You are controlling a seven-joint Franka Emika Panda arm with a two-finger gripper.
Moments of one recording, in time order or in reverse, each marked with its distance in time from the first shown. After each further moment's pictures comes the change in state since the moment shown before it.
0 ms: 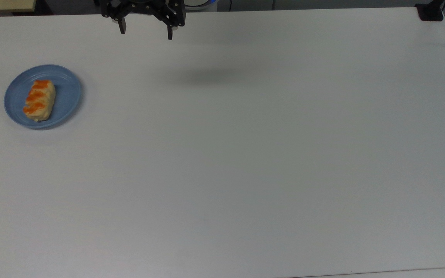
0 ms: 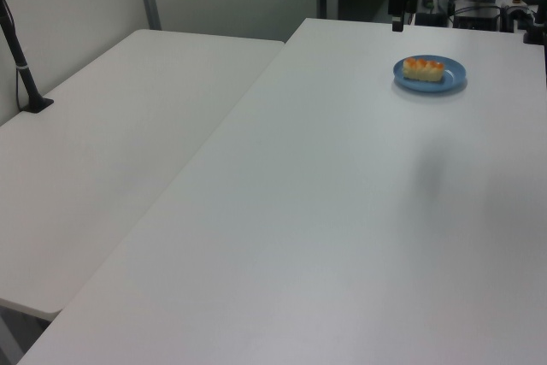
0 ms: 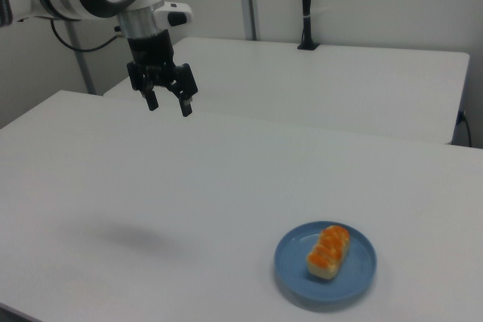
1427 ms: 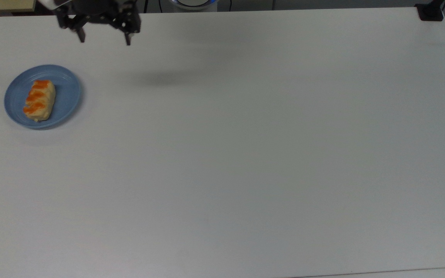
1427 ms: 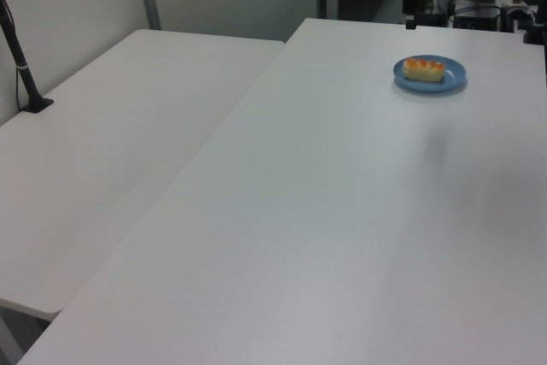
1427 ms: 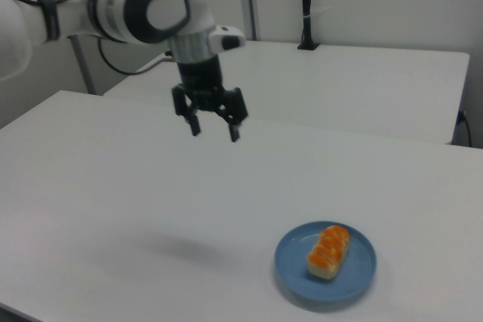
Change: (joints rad) arm -0.161 0.051 -0.008 -0.020 0.000 0.055 -0.230
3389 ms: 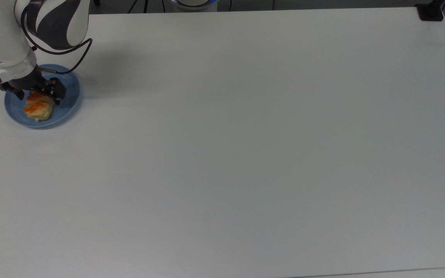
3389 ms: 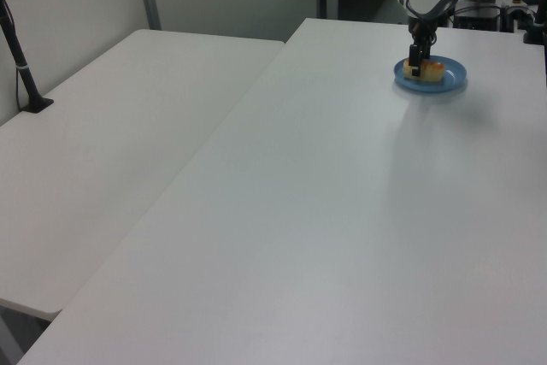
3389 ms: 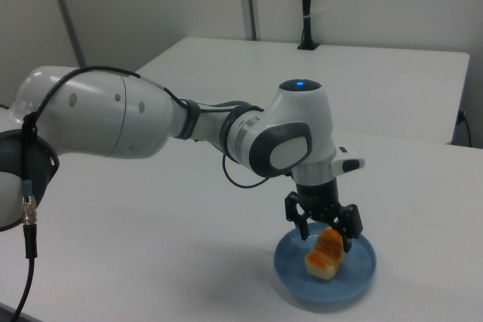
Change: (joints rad) arm -0.326 0.398 -0.003 -0.001 0.000 0.446 -0.204
